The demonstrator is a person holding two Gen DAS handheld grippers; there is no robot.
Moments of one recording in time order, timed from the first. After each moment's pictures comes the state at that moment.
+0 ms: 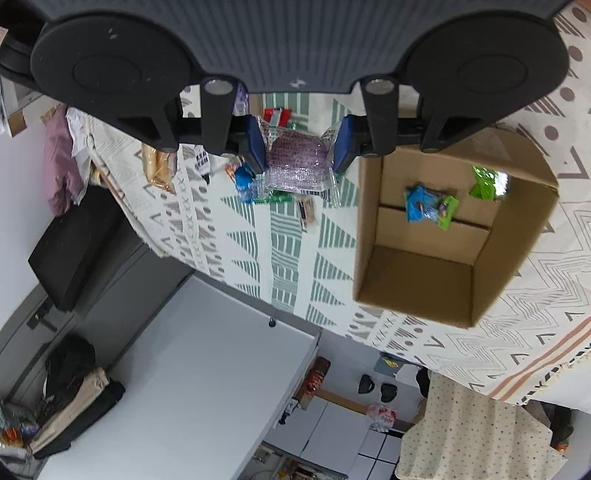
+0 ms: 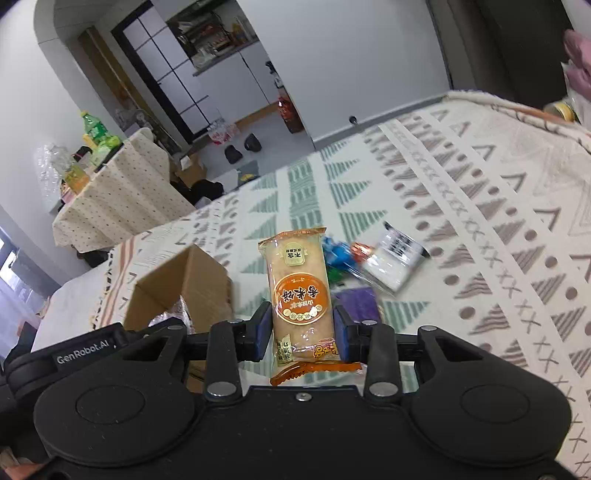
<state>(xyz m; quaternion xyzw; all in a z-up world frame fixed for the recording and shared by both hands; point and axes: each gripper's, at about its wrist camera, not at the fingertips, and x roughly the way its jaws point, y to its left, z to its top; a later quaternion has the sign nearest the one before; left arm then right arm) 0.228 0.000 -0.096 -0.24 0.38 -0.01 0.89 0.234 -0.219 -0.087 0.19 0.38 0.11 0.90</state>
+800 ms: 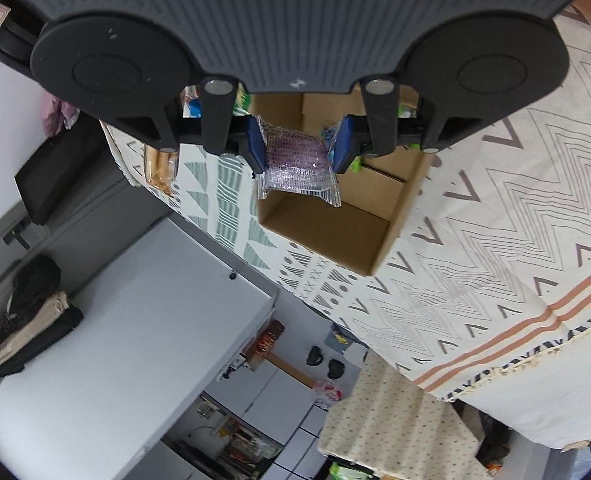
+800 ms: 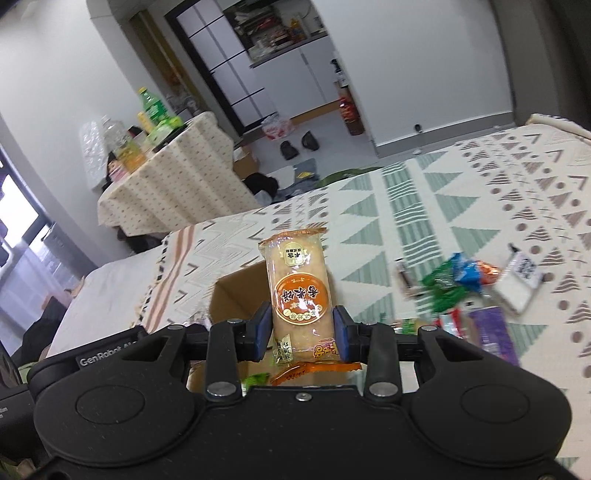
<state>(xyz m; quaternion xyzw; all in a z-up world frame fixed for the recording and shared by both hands) 0.221 0.111 -0.086 -0.31 0.34 0.06 0.88 0.258 -0.102 -0.063 0.17 0.37 0.19 0.89</state>
